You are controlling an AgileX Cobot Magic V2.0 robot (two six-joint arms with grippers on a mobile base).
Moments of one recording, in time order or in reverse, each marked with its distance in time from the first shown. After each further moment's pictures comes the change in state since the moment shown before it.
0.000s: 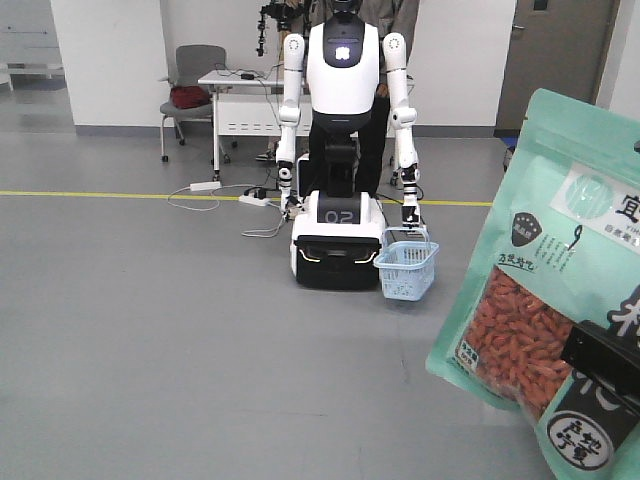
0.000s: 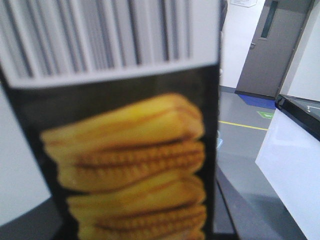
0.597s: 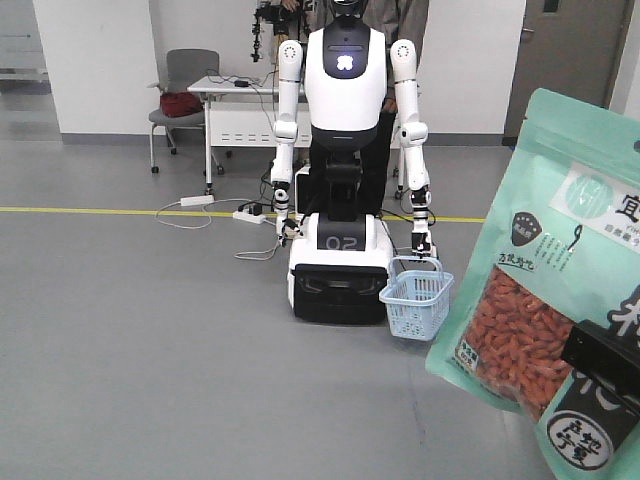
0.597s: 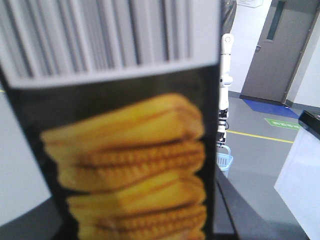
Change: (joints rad) left arm 0.000 0.000 0.000 0.000 0.000 0.000; right arm 0.000 0.000 0.000 0.000 0.000 0.000
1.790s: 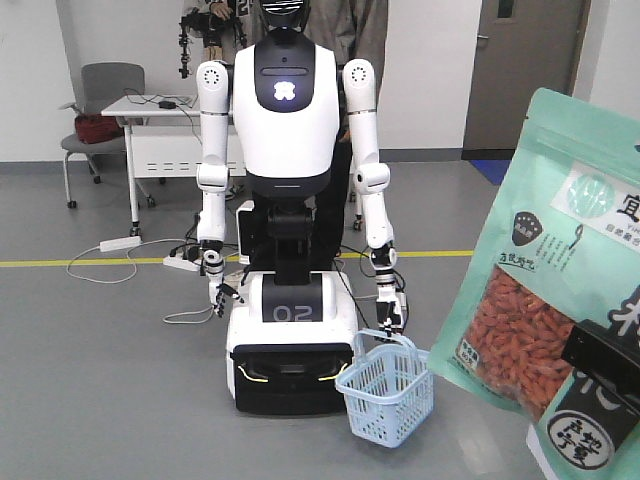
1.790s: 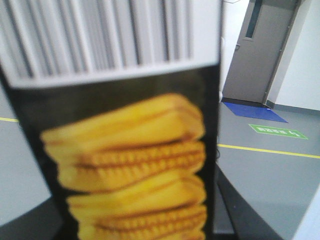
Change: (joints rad) left arm 0.000 0.000 0.000 0.000 0.000 0.000; right arm 0.000 0.000 0.000 -0.001 0.000 0.000
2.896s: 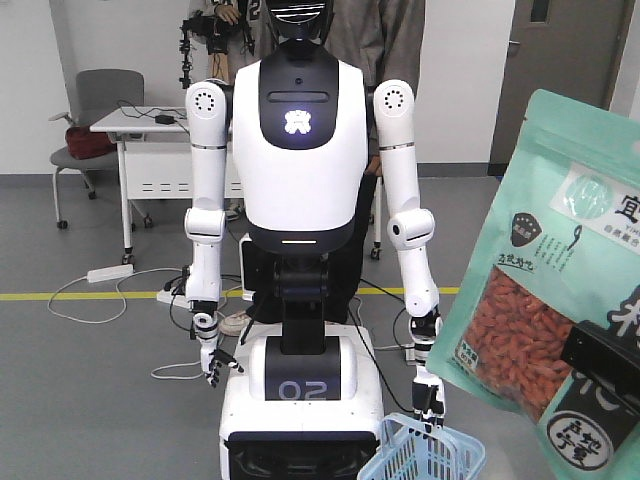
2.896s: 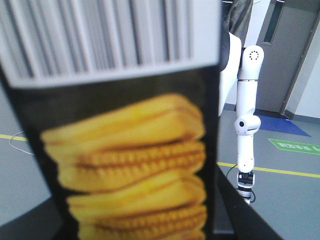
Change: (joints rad) left arm 0.000 0.000 0.000 0.000 0.000 0.000; right arm 0.000 0.000 0.000 0.000 0.000 0.000
